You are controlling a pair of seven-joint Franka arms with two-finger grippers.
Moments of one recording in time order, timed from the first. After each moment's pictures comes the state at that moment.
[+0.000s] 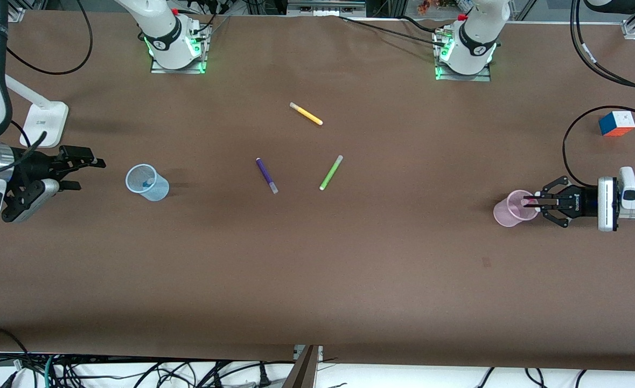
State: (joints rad) left arm 0.51 0.70 -0.11 -1.52 -0.76 1.53 1.98; right arm 0.12 0.35 -0.27 -1.52 0.29 1.54 -0.61
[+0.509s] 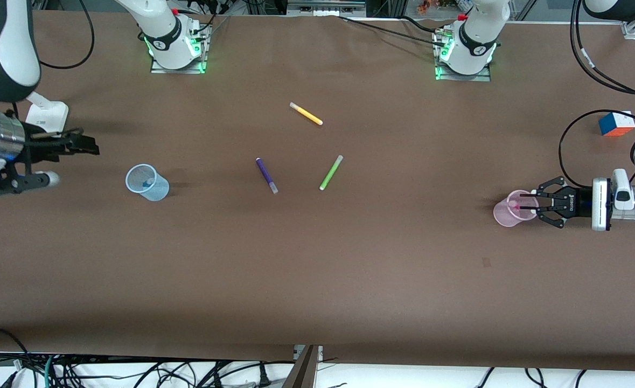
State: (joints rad) left arm 0.52 0.73 -0.11 -1.51 -0.76 1.53 2.00; right arm 0.03 0.17 -0.05 -1.57 0.01 1.50 -0.19
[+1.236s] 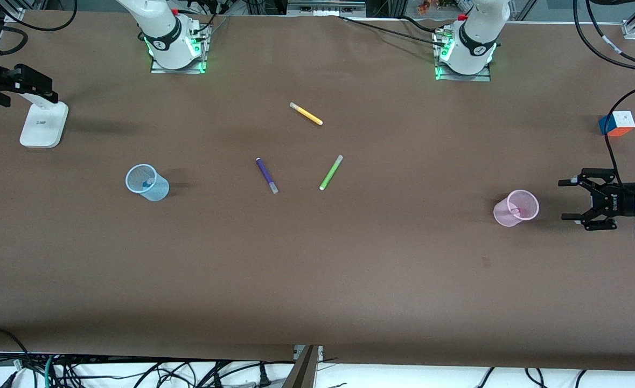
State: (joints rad) left arm 0.48 0.62 -0.13 -1.33 -0.59 1.43 1.28; right arm -0.02 -0.07 -0.03 -1.65 -0.01 1.43 -0.12
